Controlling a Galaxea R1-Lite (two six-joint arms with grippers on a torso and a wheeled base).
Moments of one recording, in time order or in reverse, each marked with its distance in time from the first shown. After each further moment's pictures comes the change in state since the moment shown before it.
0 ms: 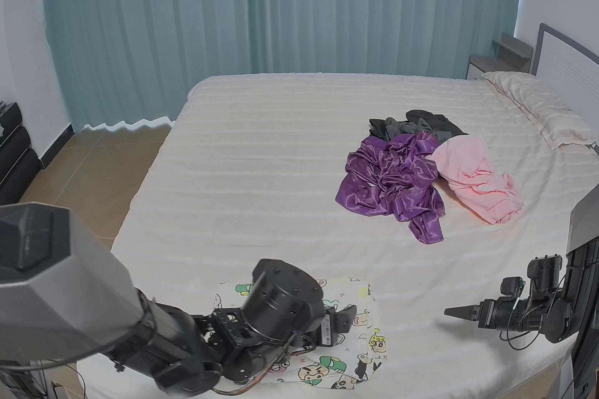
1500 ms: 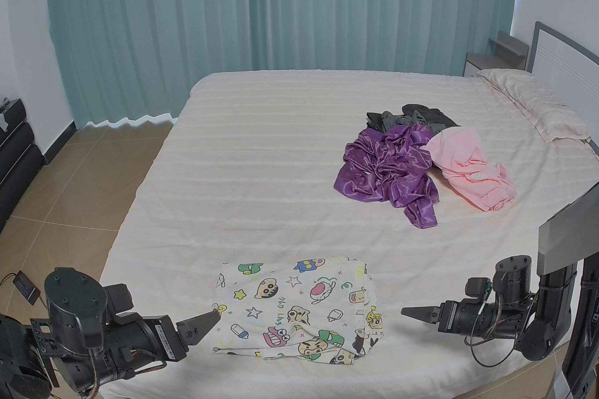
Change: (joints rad) left arm 0.207 -0.586 0.491 0.004 -0.038 -0.072; right arm 0.385 -0.014 -0.037 -0.145 -0.204 0.300
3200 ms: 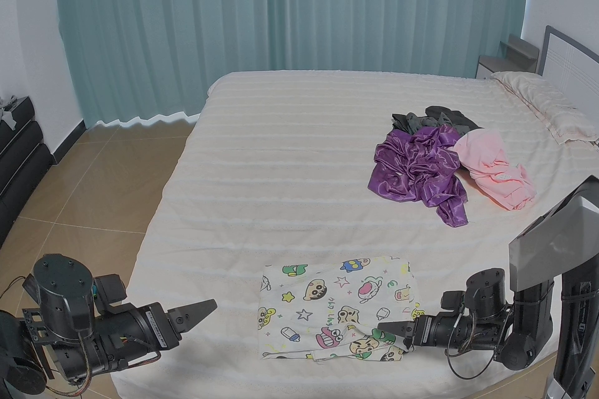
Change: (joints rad) left arm 0.076 -0.022 -0.011 0.002 -0.119 -0.071; right arm 0.127 0.097 -0.049 0.000 -0.074 0.053
